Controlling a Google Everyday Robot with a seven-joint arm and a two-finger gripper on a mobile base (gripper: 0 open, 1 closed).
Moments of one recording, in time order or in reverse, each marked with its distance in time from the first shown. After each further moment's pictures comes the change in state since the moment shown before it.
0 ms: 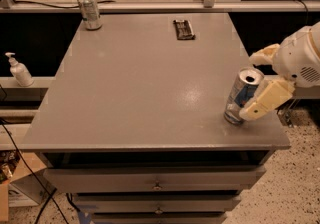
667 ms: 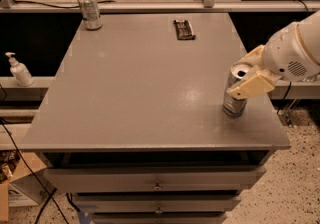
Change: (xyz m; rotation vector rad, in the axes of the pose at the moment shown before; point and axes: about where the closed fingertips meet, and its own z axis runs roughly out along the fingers) arm -0.020 -0.005 0.011 -0.008 -0.049 -0.003
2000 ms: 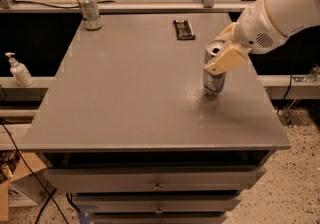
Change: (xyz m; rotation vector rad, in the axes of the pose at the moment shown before) arm -0.064 -0.038 0.021 -0.002 -0.055 -0.075
